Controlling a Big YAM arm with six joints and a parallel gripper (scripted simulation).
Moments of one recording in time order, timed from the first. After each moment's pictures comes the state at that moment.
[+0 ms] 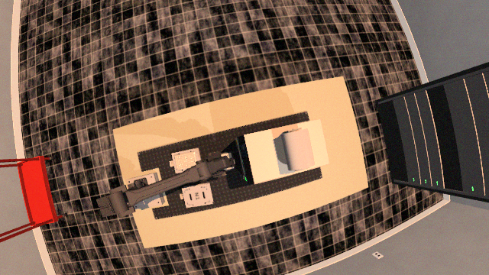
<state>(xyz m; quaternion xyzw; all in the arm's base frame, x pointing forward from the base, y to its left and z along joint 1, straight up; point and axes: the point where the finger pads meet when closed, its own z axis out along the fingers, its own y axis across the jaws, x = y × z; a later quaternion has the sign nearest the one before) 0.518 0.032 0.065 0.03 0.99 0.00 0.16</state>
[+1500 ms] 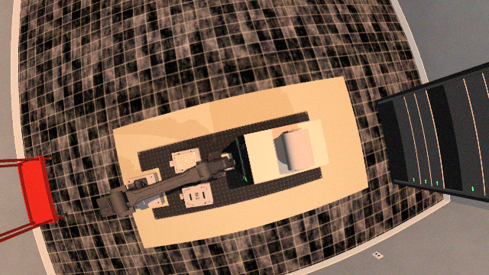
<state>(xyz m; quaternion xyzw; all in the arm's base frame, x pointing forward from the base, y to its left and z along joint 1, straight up) 0.518 0.030 0.065 0.03 0.99 0.00 0.16</state>
